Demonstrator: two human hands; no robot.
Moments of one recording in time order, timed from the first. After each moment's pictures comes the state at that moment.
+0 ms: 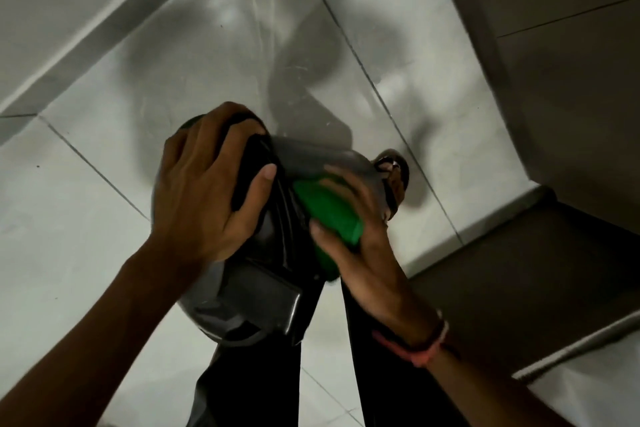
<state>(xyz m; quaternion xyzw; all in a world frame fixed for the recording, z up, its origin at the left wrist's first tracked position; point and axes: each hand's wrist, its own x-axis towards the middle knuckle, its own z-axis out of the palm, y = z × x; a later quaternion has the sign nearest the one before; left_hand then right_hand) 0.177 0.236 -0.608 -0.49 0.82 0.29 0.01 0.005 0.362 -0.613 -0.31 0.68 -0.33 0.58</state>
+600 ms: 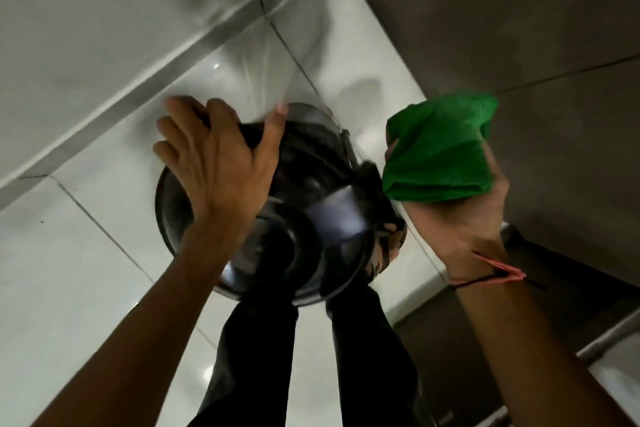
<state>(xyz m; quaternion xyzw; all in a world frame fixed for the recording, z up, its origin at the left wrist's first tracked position) 0.099 0.179 -0.605 -0.73 0.66 0.19 0.03 -0.124 0.278 -0.590 0.20 0.44 -0.65 0.59</state>
